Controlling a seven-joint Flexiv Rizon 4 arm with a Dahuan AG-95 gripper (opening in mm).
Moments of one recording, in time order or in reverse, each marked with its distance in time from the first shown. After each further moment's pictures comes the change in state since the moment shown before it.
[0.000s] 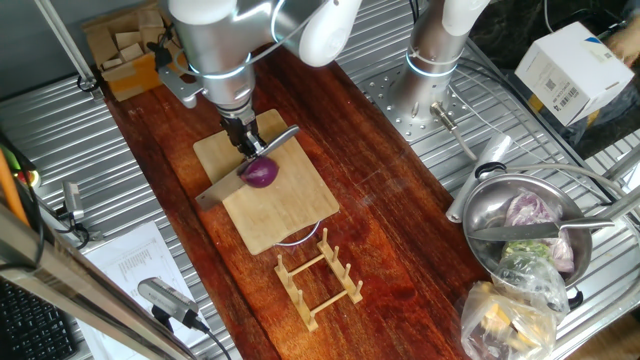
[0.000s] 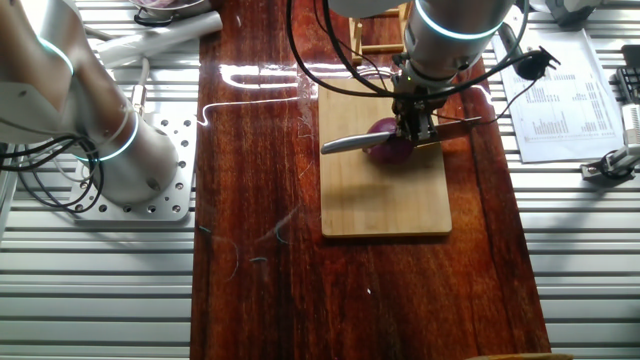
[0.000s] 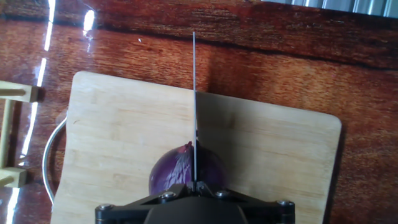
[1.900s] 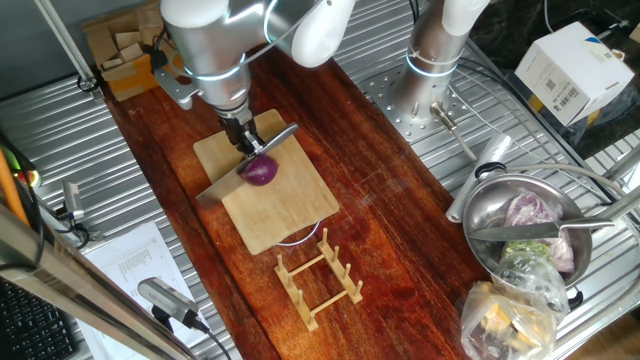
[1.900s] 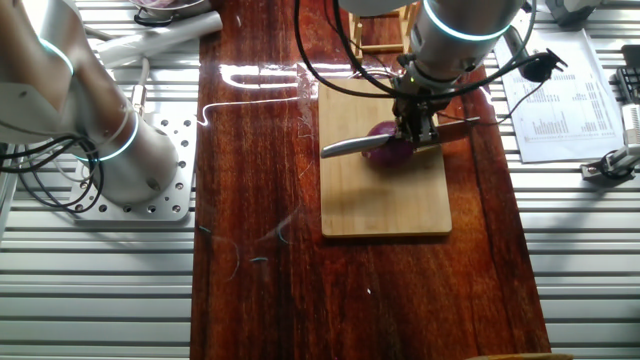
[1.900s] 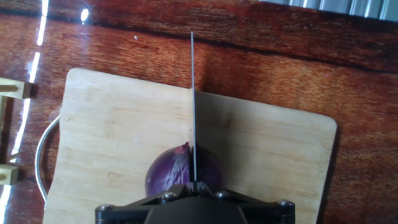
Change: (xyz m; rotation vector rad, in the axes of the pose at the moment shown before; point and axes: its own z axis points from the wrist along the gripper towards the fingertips) arm 0.003 -0.004 -0.003 0.001 0.017 -0.004
